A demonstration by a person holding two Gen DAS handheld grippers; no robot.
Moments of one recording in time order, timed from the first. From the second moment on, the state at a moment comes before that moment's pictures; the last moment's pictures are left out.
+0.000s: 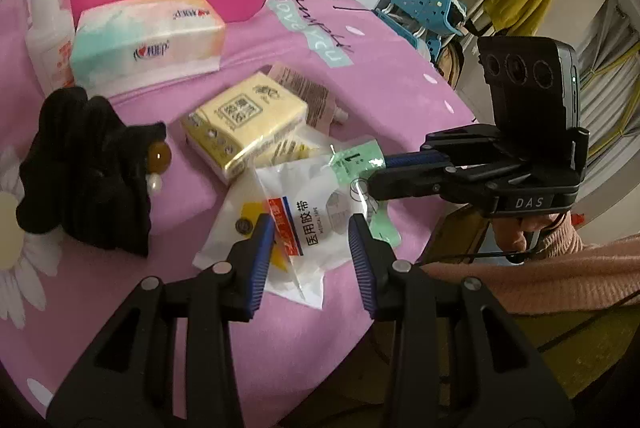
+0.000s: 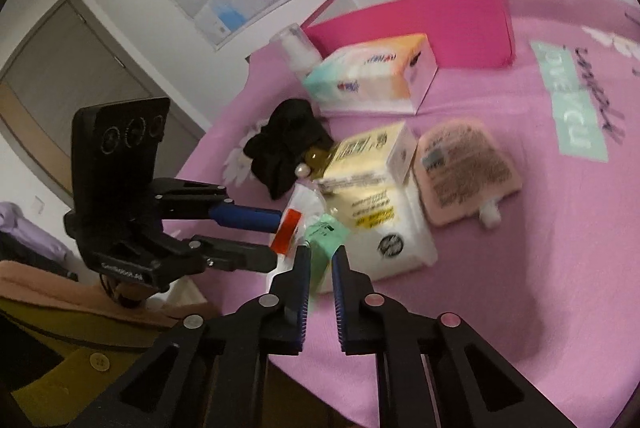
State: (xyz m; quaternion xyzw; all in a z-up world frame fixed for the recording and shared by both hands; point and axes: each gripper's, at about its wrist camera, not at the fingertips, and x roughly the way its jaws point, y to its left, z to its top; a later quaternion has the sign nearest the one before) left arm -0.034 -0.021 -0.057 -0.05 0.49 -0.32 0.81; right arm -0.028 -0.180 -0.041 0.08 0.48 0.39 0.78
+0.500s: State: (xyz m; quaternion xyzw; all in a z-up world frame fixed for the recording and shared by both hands) left arm -0.020 -0.010 -0.076 -0.08 0.51 -0.32 0.79; right arm -0.009 -0.180 -0.065 0.10 0.50 0.40 0.76
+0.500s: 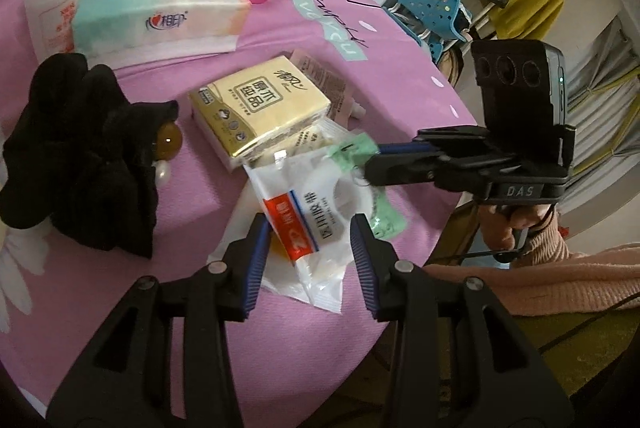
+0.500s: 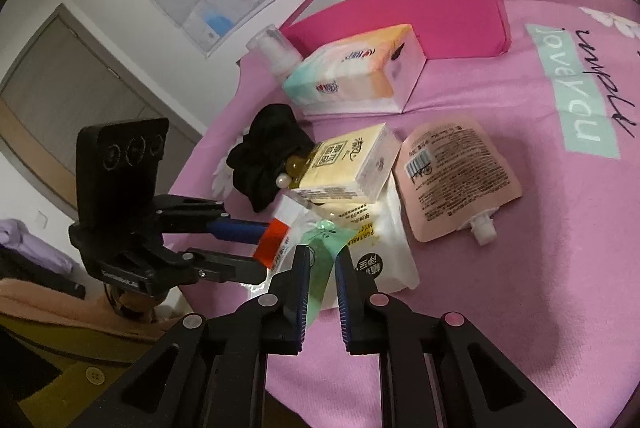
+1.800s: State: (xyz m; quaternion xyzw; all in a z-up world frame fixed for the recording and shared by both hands) left arm 0.060 -0.014 0.044 -0.02 0.38 -0.26 0.89; right arm 0.083 -0.191 0.050 0.08 0.35 0.37 0.86
